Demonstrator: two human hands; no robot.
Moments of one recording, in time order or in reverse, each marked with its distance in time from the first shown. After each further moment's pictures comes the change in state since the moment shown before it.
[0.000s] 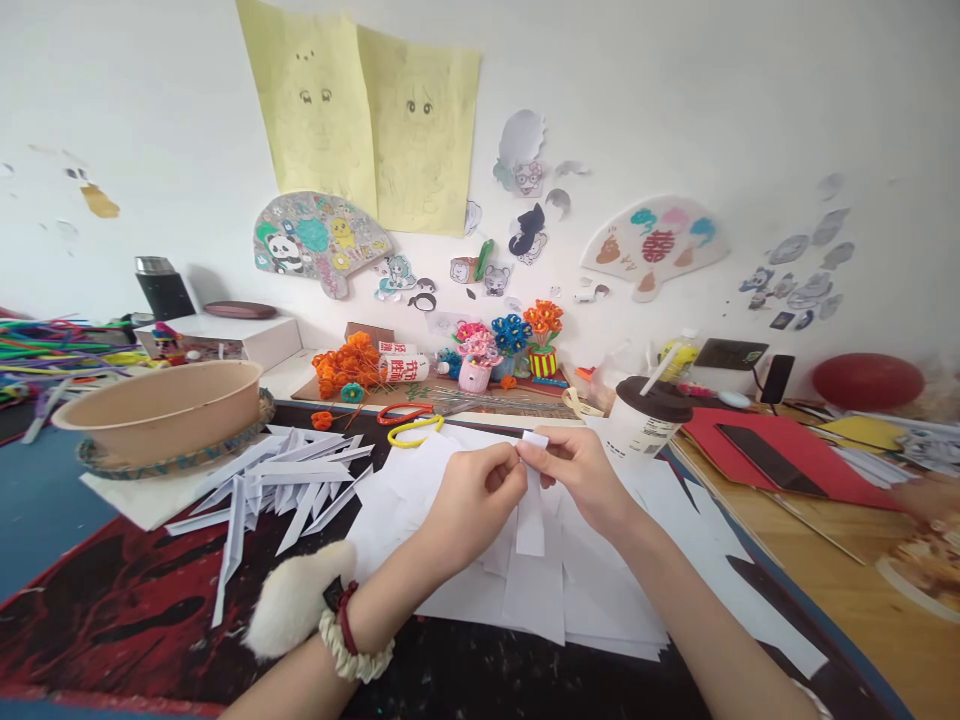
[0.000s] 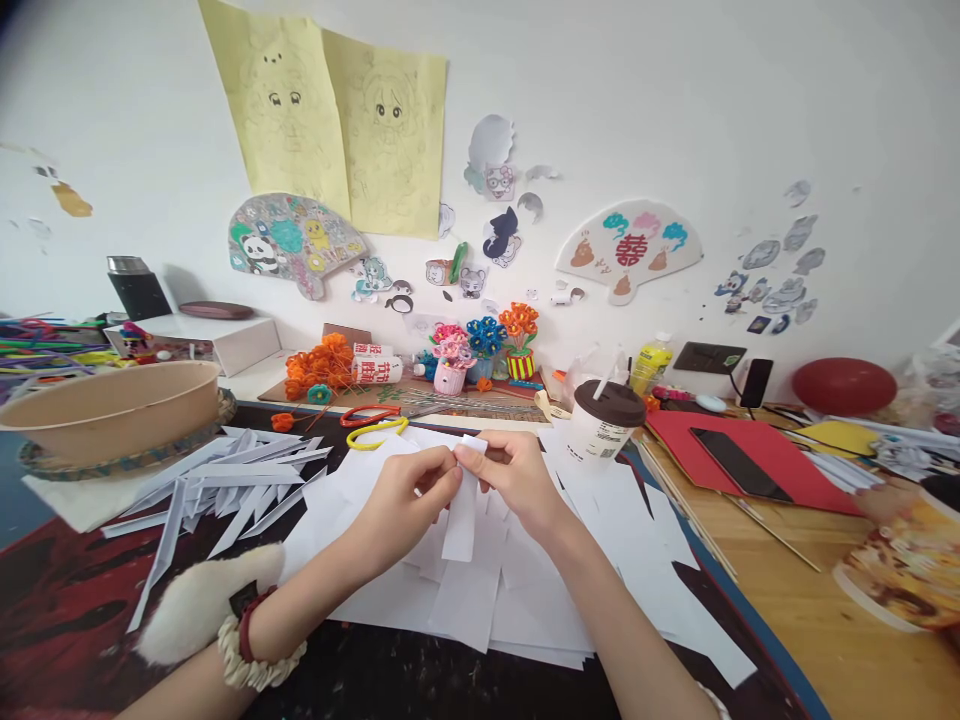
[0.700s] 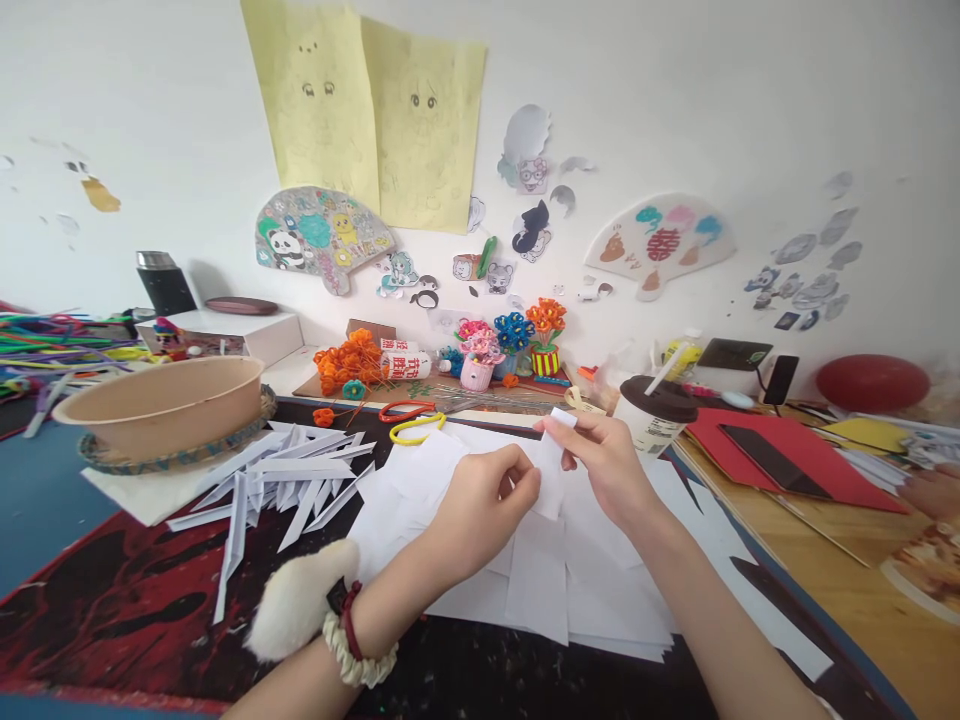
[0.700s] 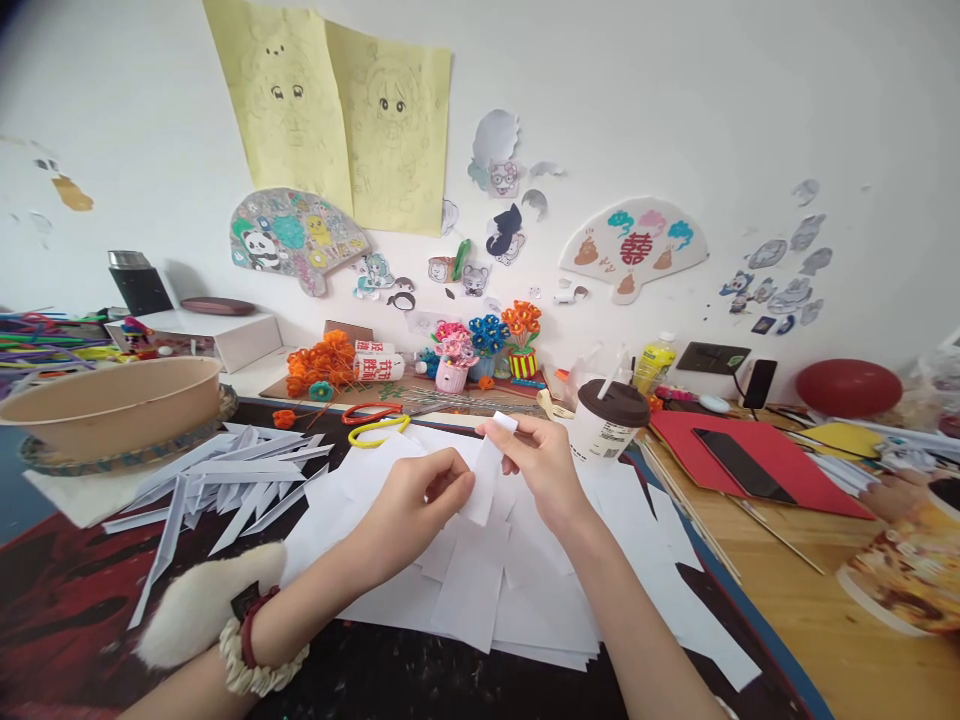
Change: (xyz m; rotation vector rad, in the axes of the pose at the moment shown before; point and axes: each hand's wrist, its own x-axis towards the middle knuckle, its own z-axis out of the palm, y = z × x) left_hand -0.003 0.009 0.000 0.021 -0.046 -0.024; right_hand 0.002 -0.003 -0.014 -0.018 0.245 0.021
